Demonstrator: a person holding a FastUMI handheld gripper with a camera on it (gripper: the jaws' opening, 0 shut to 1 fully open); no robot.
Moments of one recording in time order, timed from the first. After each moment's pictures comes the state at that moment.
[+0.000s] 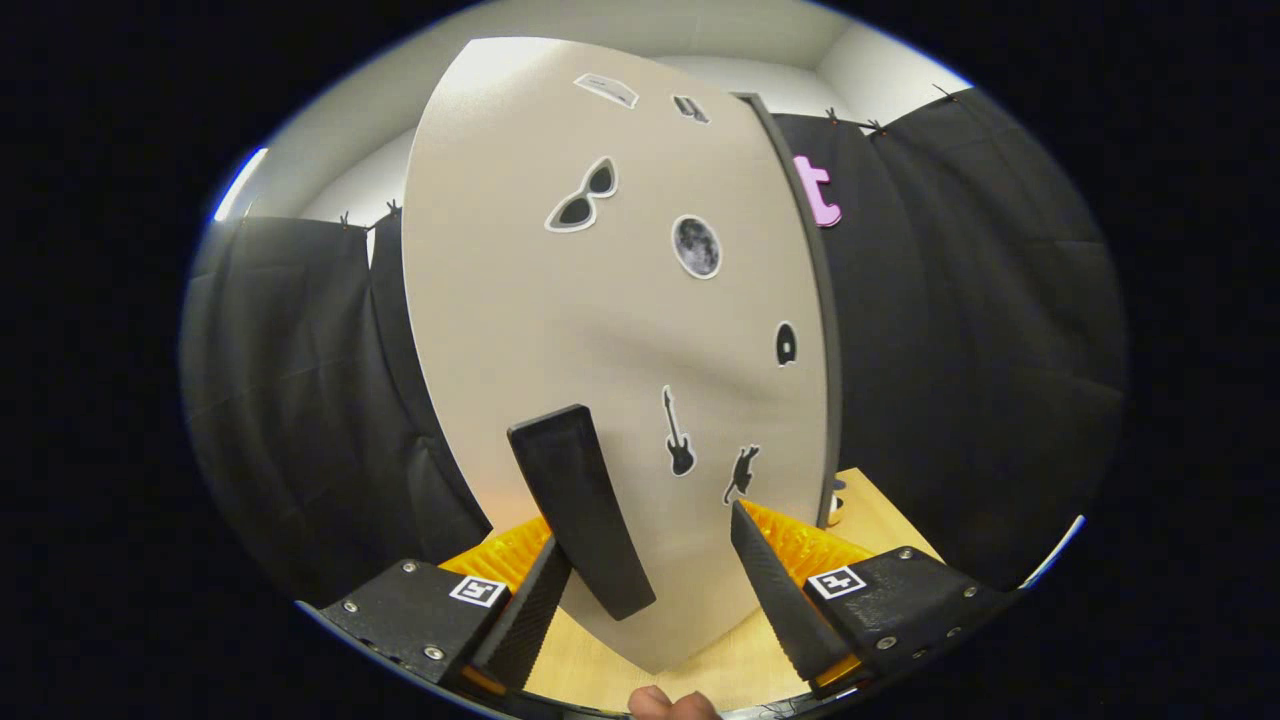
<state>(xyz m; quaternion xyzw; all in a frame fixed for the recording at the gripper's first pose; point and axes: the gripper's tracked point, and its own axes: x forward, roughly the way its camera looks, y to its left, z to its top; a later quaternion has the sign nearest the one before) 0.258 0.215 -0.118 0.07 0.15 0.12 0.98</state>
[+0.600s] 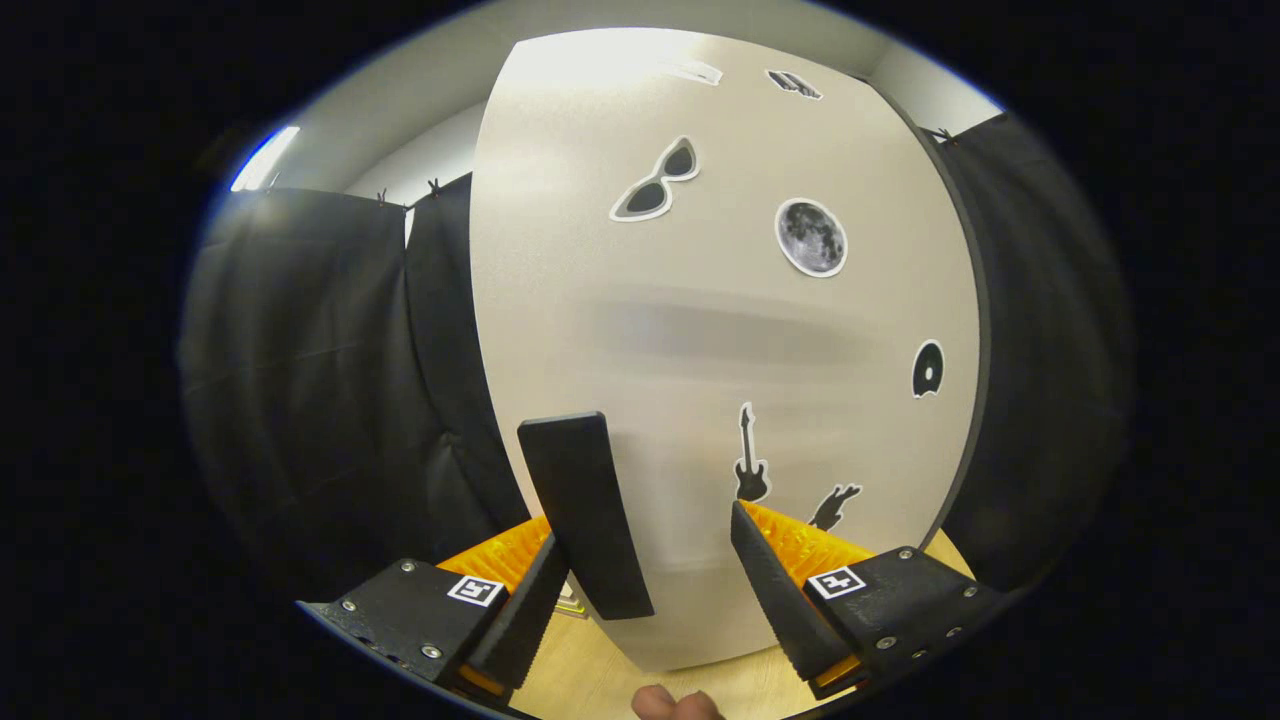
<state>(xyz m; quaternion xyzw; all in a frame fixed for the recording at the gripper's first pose) 0.328 0.302 -0.125 0.06 0.13 0.19 0.97</state>
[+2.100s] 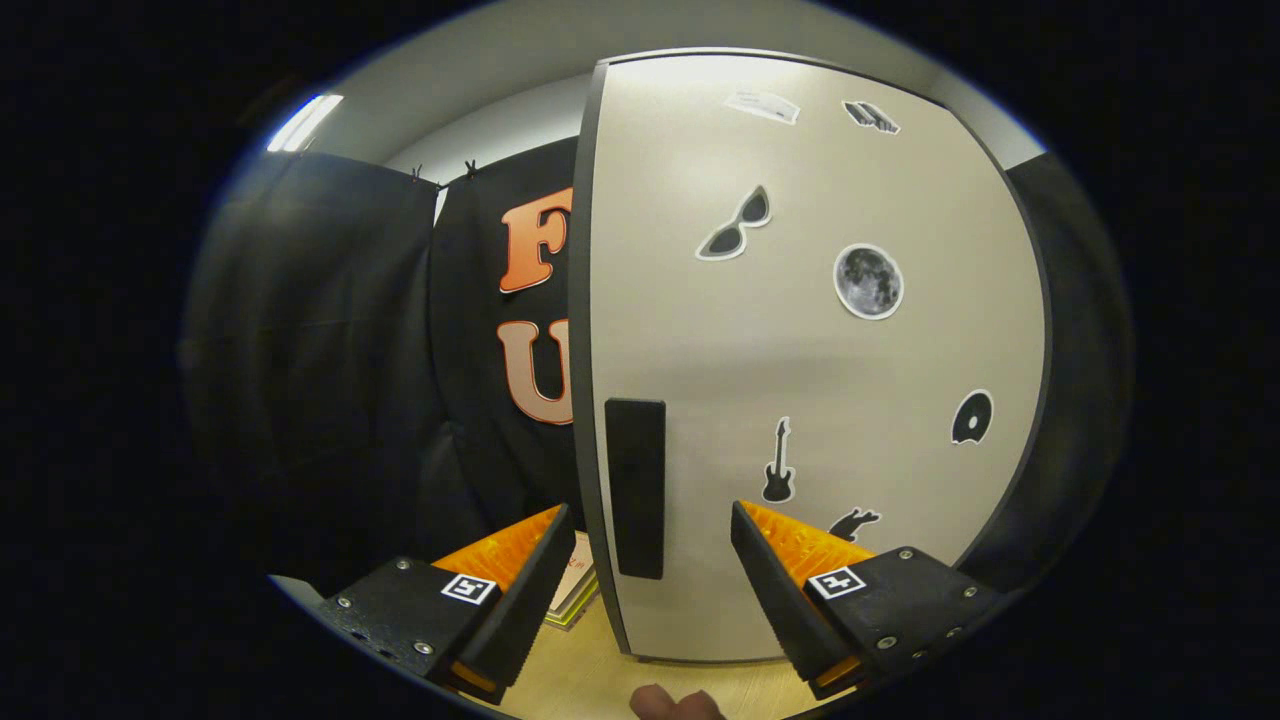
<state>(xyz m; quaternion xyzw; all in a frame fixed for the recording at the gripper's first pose) 0.306 0.317 -0.106 0.00 0.11 0.20 0.97</state>
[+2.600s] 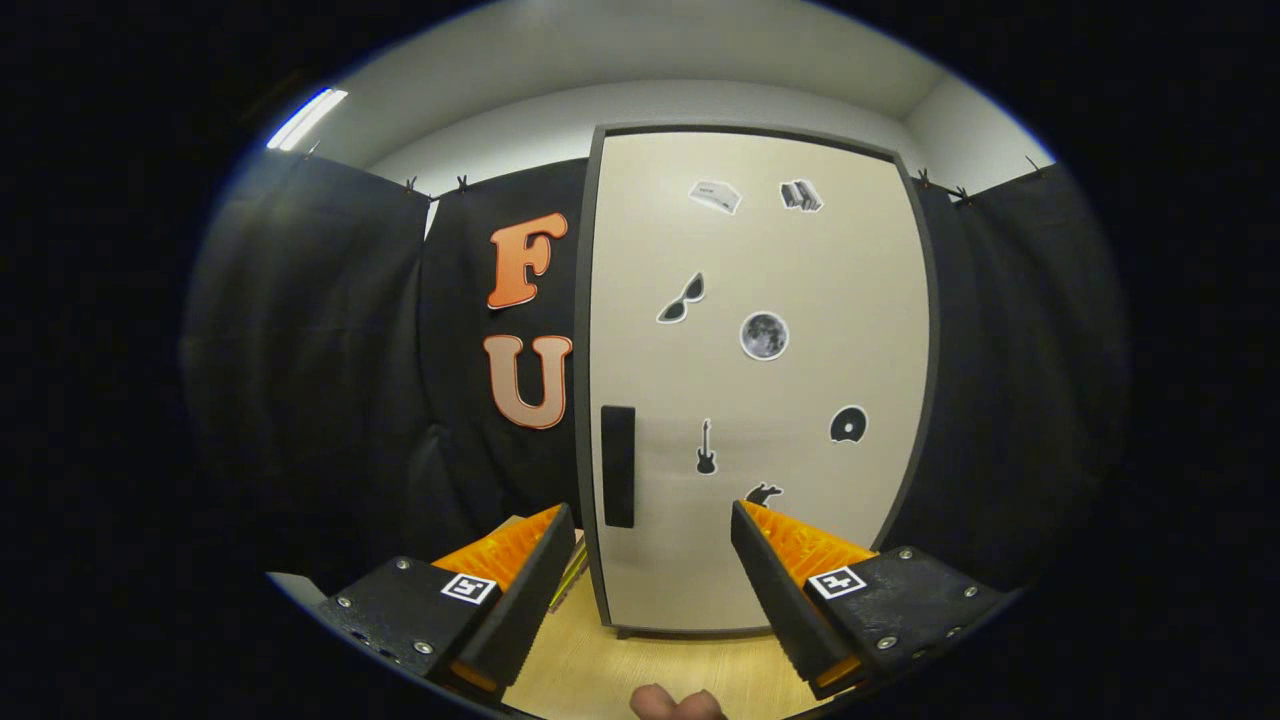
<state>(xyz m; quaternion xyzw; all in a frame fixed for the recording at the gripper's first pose) 0.213 0.251 -0.060 -0.01 0.08 0.14 0.99</state>
